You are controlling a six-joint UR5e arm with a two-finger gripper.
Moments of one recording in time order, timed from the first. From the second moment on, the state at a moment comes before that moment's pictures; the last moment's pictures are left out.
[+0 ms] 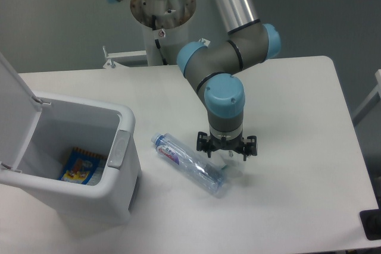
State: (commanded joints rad) arm 2.45 -2.05 -1.70 -0.88 1.72 0.63
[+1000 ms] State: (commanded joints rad) arm 2.47 -2.03 -1.68 -0.86 1.70 0.62
